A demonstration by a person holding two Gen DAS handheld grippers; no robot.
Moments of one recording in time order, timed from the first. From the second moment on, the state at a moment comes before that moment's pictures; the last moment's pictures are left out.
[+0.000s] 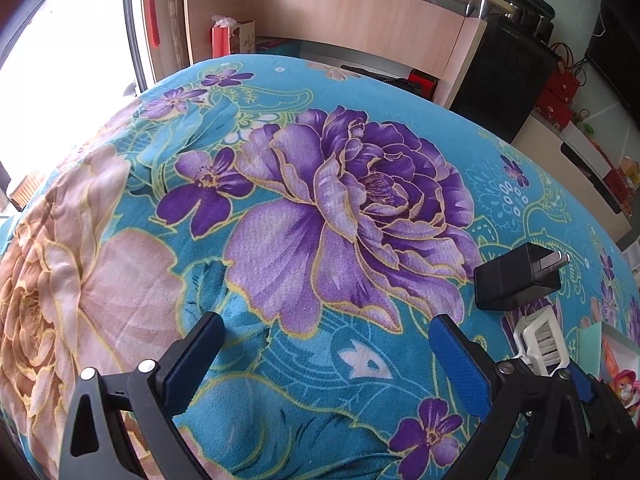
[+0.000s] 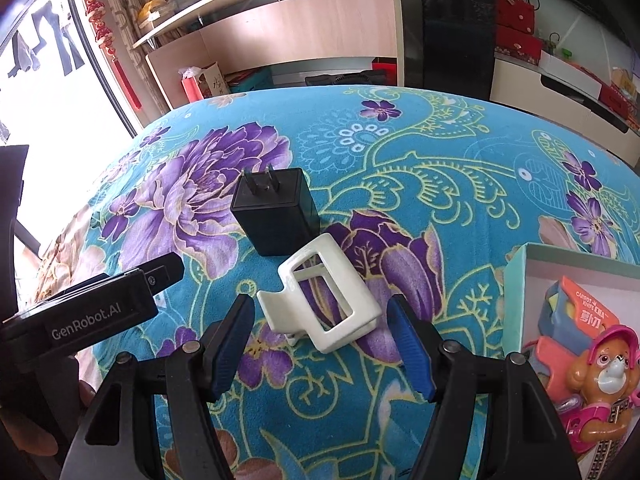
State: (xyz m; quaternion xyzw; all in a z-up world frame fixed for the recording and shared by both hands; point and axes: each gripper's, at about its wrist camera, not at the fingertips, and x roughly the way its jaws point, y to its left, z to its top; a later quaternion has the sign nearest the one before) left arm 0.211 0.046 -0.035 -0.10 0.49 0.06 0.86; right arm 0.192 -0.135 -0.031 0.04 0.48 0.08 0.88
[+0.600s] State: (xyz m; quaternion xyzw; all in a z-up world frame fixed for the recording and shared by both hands) left arm 0.215 0.032 -0.031 -0.09 0.48 0.04 0.87; right arm 0.192 -0.146 -0.032 0.06 0.48 0.07 0.88
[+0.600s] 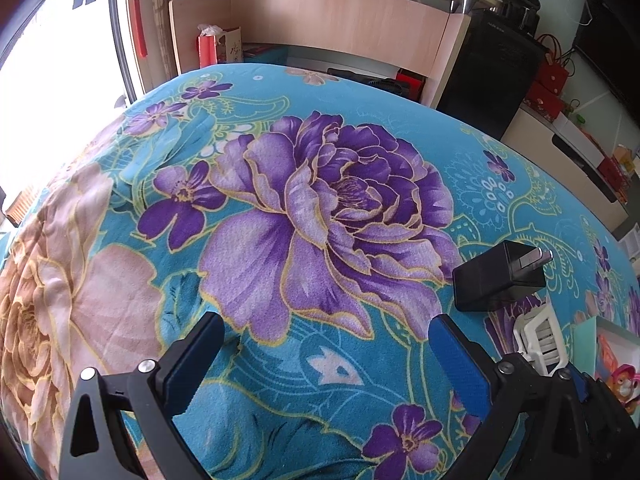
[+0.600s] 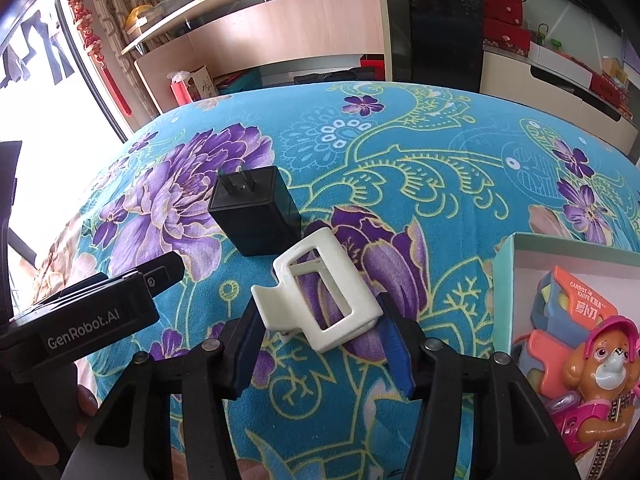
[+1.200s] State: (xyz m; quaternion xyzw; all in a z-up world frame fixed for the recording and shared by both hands) left arm 0.215 -0.019 -0.014 -0.02 0.44 -0.05 0.90; right arm 0.172 -0.202 0.026 0.10 0.38 0.00 0.92
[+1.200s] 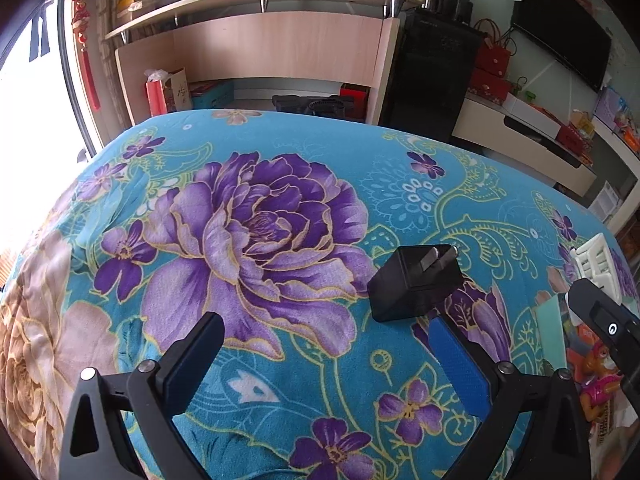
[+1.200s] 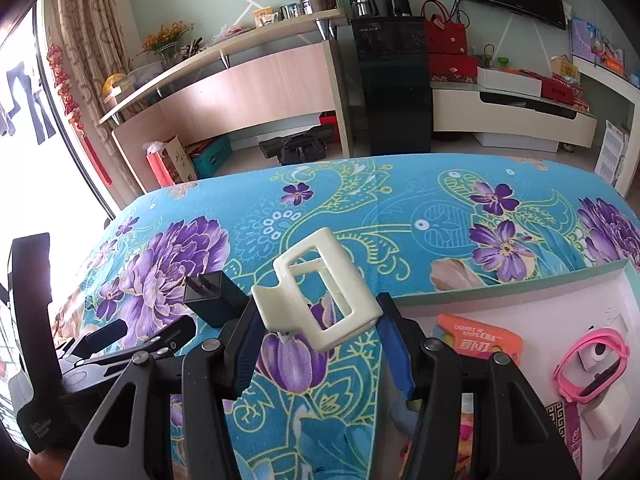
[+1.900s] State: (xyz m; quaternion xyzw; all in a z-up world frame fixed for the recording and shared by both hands) left arm 0.233 -0.057 -0.028 -0.02 0.41 -0.08 0.91; right arm 0.169 -0.222 0.027 0.12 0.38 -0.01 0.92
